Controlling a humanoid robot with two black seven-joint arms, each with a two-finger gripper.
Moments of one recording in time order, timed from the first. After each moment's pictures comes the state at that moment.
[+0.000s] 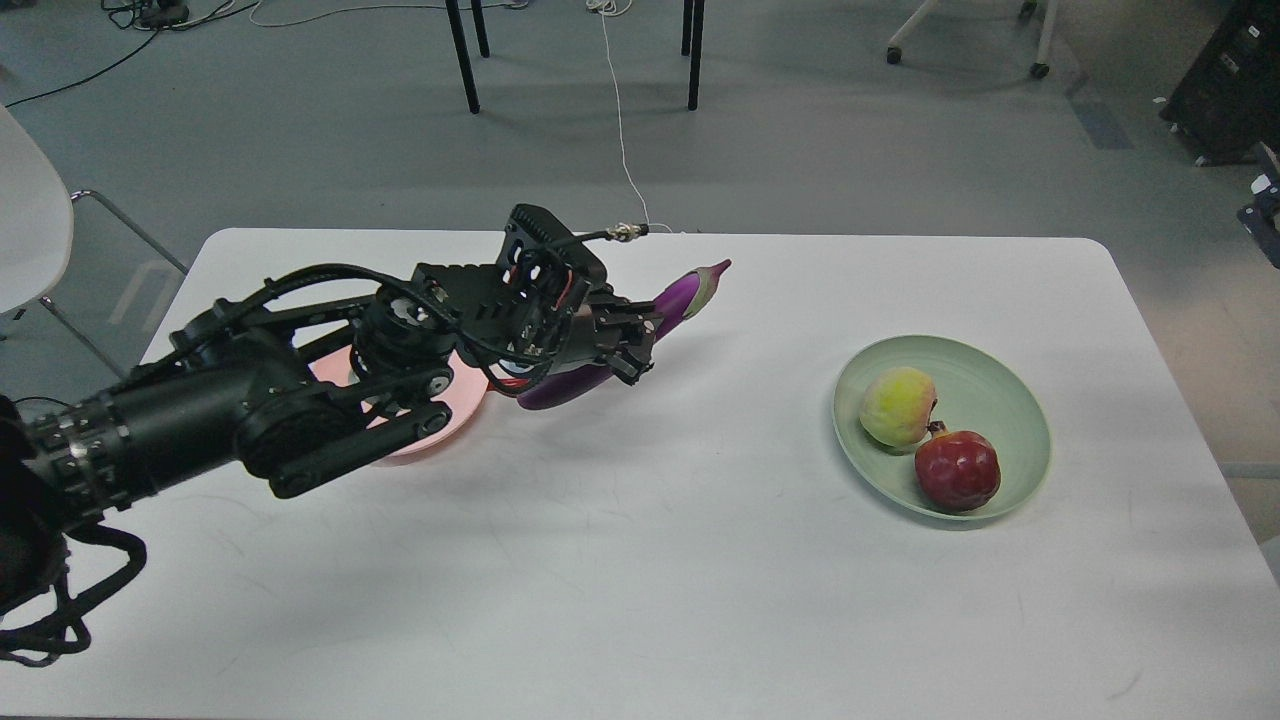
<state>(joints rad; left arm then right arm) -1.04 0.34 -0.30 -1.24 1.95 -0.35 -0.01 0.60 -1.07 0.52 1.11 0.47 0.49 0.49</state>
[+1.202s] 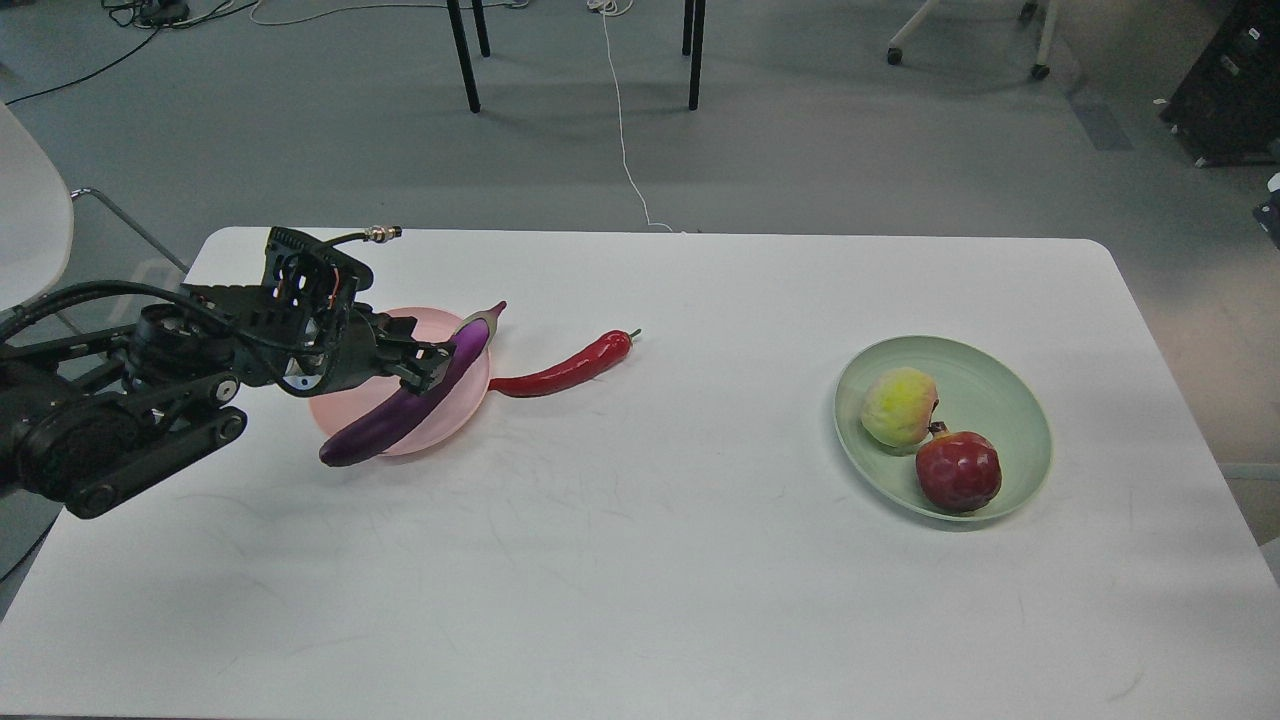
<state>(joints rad) -0.92 0.62 -0.26 -1.14 1.79 -0.29 -0.08 0.59 -1.09 0.51 1.12 0.47 0.49 0.49</state>
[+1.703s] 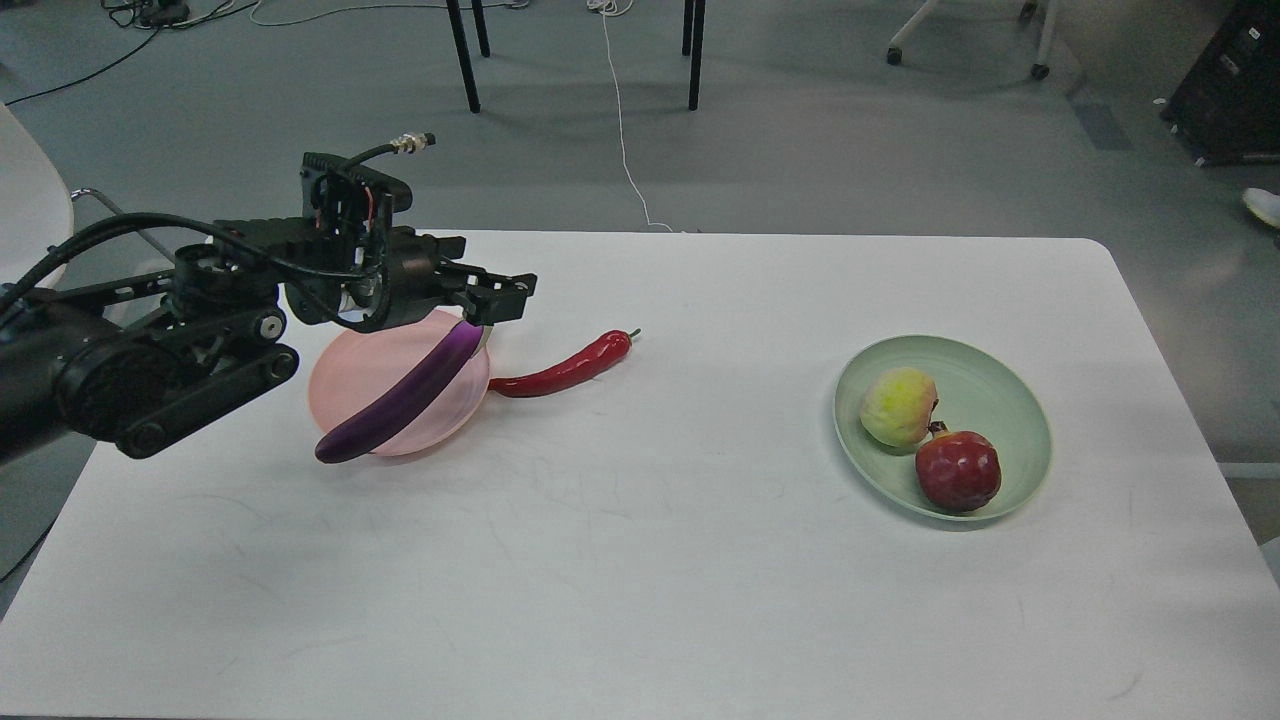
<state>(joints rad) -1.06 0.47 -0.25 -1.14 1.69 -0.27 -0.08 0.51 -1.09 0.52 1.04 0.47 0.49 0.49</state>
